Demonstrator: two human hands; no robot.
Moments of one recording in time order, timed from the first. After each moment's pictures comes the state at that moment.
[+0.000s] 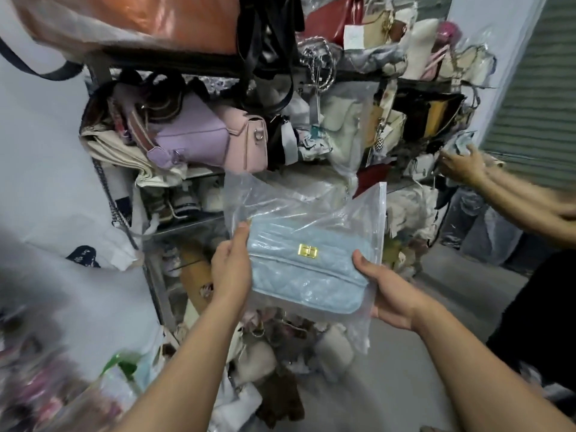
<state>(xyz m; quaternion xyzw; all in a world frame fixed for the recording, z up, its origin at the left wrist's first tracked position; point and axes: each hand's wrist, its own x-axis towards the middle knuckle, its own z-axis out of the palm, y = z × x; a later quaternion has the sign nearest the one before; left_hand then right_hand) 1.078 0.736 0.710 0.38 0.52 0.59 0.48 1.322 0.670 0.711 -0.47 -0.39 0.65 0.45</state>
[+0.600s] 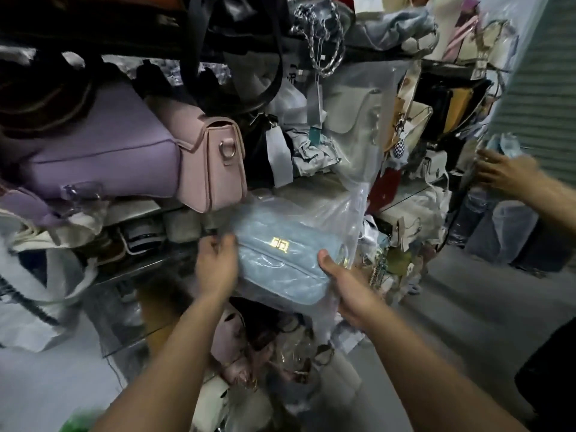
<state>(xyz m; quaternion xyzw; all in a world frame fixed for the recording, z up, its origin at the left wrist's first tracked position) 1.111 0.970 0.681 0.45 0.61 0.53 0.37 1.331 0.908 0.652 -0.54 -0.37 0.54 0.53</state>
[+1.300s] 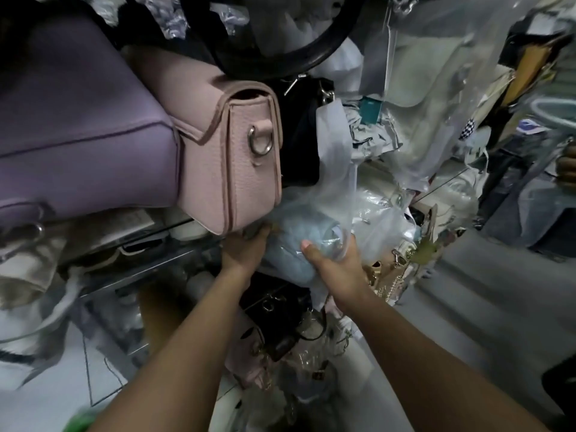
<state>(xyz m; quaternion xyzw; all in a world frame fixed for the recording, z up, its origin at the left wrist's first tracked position) 1.124 1.106 0.637 0.48 0.60 0.50 0.41 1.282 1.027 0.624 -0.57 -0.41 0.40 0.59</state>
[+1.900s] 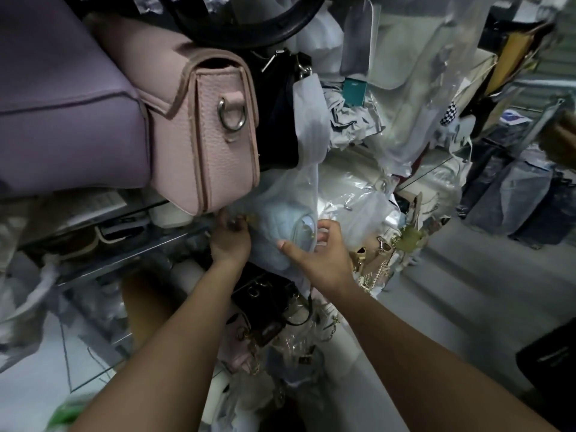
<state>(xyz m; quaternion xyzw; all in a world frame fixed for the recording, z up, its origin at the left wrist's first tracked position) 1.130 1.115 0.611 0.50 0.63 0.48 0.35 1.282 1.014 0.625 -0.68 -0.45 0.27 0.50</state>
